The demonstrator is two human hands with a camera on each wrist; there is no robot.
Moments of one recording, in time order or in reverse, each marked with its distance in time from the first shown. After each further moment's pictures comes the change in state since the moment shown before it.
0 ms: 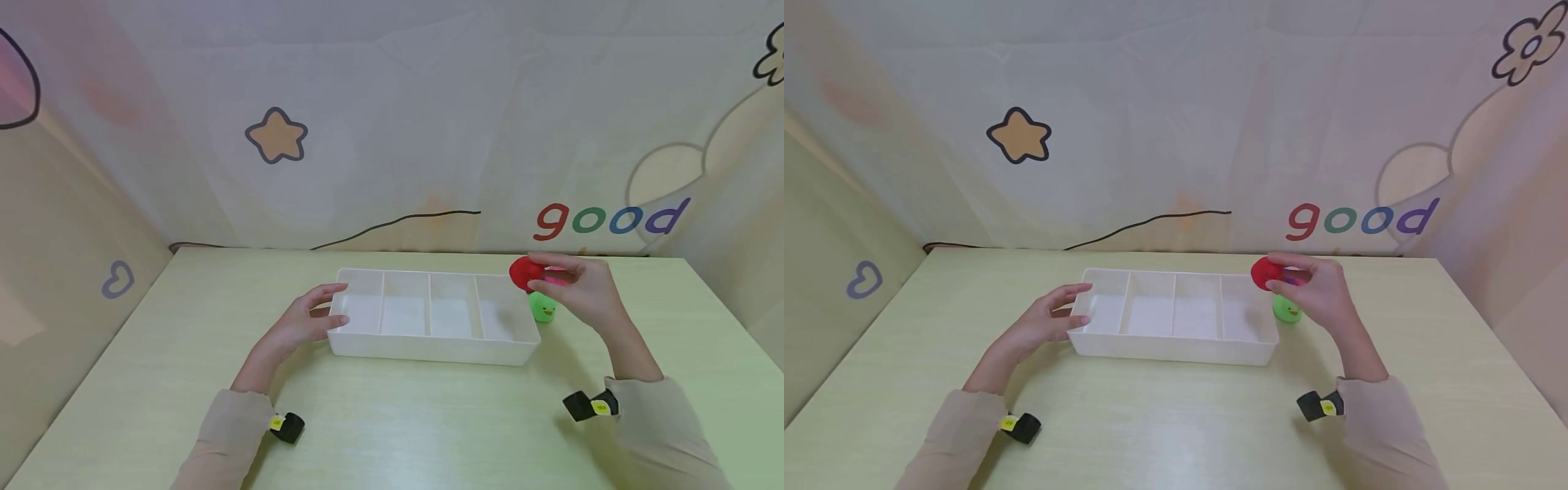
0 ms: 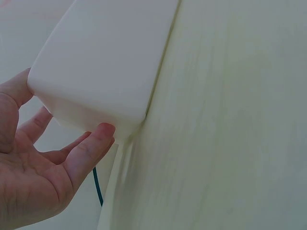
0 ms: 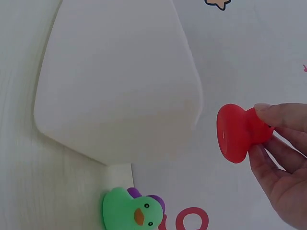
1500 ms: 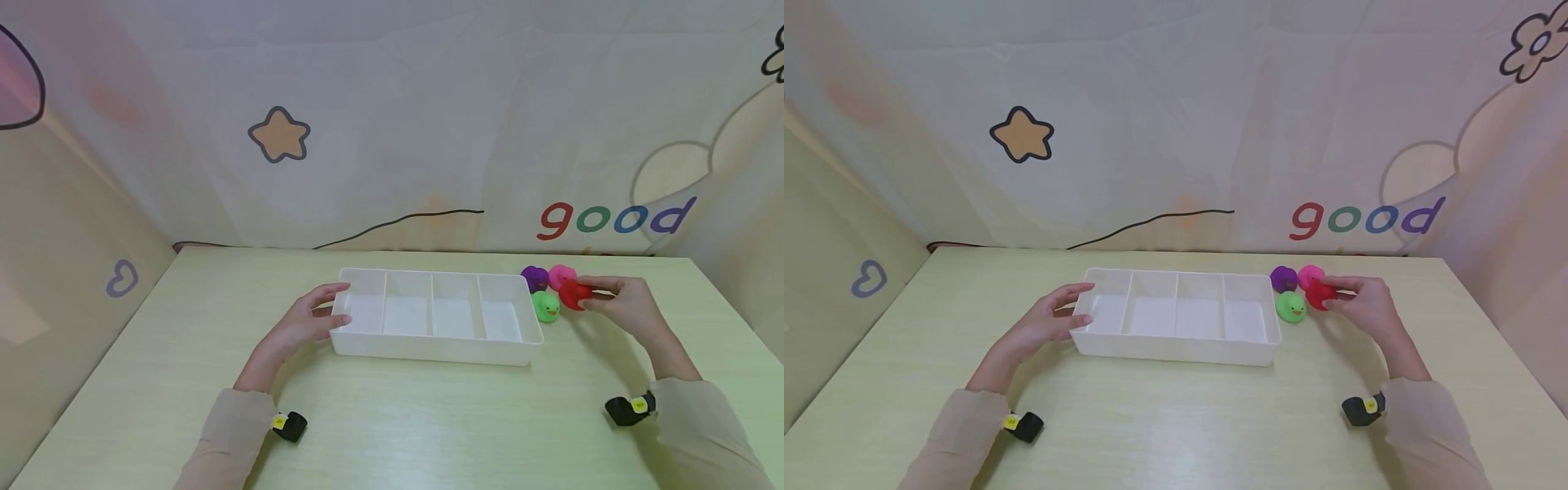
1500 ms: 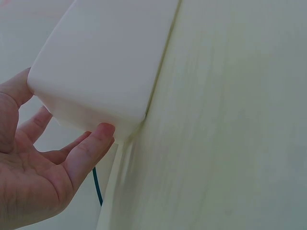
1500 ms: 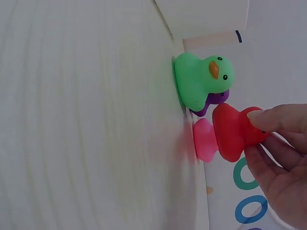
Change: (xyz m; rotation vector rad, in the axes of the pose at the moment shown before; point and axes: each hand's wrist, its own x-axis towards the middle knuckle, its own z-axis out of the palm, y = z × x) left_hand -0.002 -0.001 -0.001 0.011 -0.007 0.003; right_hand -0.003 0.078 -0.039 -0.152 -0.122 0.251
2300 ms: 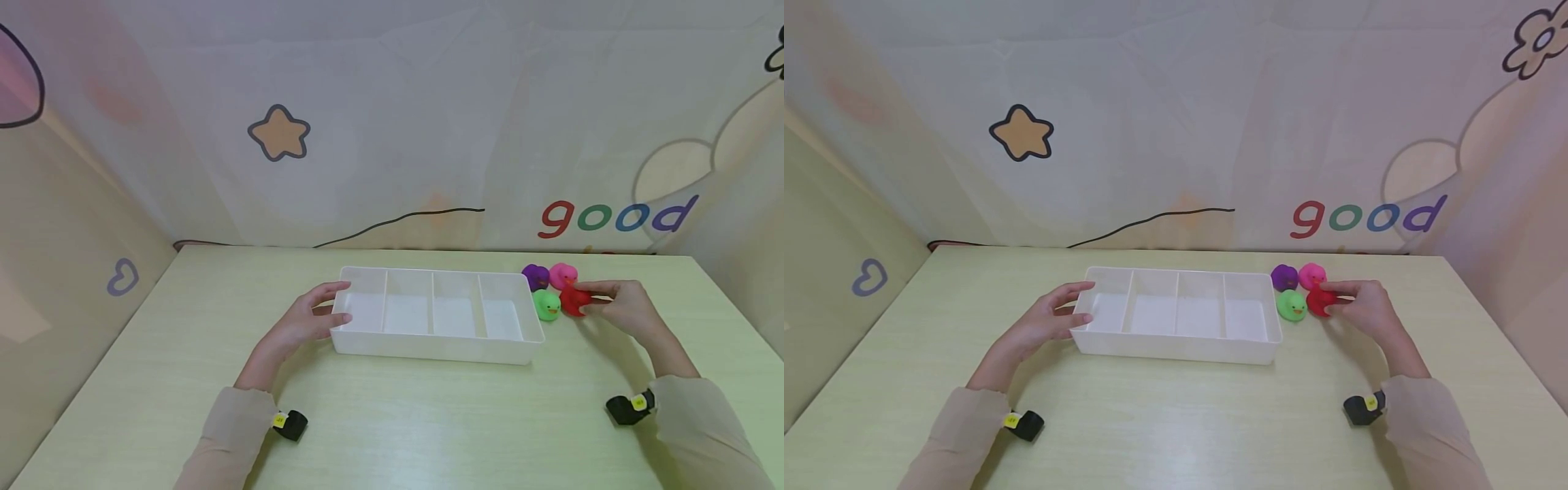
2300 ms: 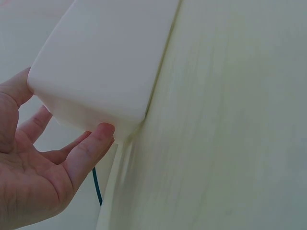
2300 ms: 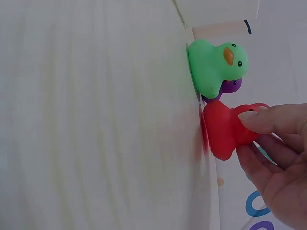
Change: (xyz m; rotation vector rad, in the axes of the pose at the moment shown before) left_hand 0.000 0.000 0.000 0.004 0.003 -0.005; right_hand 0.005 0.010 0.004 -0.069 -0.078 0.033
